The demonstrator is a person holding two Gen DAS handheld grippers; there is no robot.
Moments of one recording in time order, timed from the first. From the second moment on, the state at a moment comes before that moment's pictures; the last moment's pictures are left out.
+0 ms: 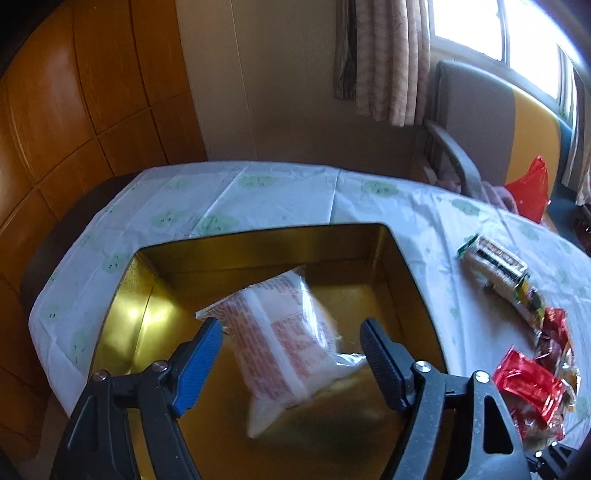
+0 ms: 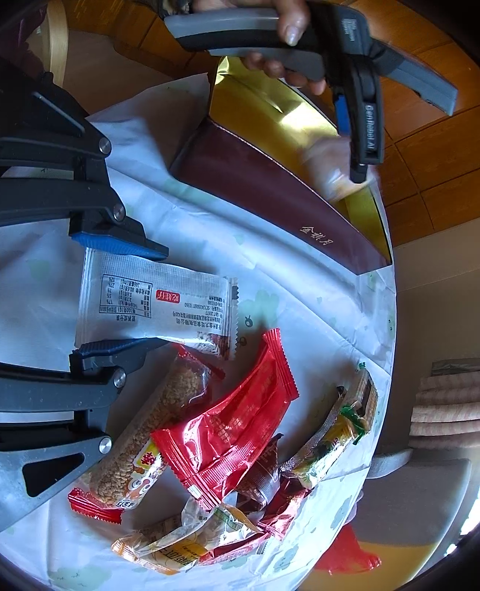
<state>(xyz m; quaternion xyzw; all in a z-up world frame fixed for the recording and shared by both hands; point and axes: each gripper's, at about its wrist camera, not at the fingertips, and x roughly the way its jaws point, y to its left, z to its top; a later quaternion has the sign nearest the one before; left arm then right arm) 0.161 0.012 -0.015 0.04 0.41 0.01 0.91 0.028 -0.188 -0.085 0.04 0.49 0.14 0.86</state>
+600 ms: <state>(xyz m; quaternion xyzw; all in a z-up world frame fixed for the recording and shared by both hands) 0.073 0.016 0.042 0.04 0.34 0.04 0.94 0.024 -0.185 -0.086 0.03 0.47 0.13 0.87</state>
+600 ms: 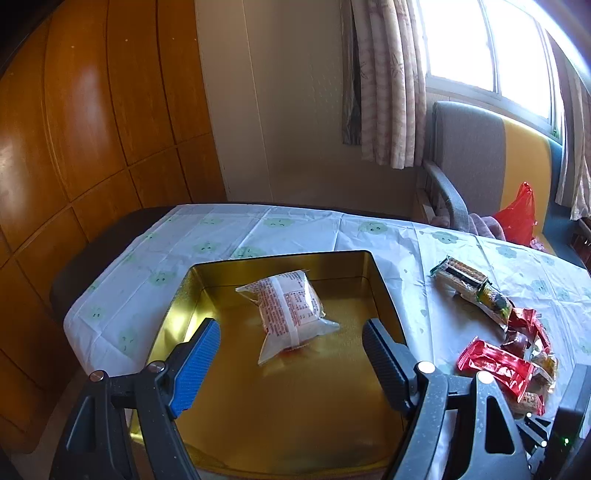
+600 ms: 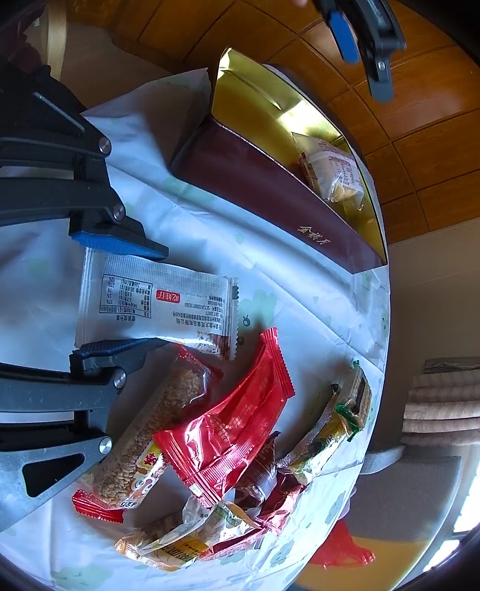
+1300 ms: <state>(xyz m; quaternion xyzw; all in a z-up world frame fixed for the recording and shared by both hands) 0.047 0.039 0.043 0.03 0.33 0.05 0.94 0.025 -0.185 -0.070 0.04 0.46 0.11 0.88</state>
